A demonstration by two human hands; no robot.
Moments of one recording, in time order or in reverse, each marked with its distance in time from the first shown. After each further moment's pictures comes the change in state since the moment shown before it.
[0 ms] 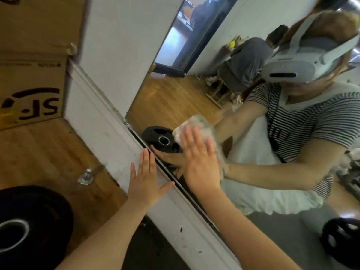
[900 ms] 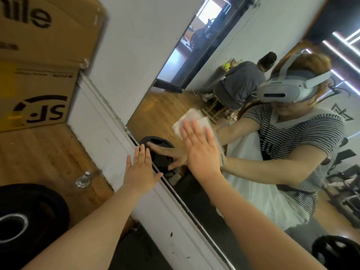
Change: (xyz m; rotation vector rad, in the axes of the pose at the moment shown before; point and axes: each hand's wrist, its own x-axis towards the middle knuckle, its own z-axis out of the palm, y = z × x) left_hand 0.001 0.007 -0.049 -0.018 0.011 -0.009; right_hand 0.031 0.030 -0.046 -0.277 -0.106 -0.129
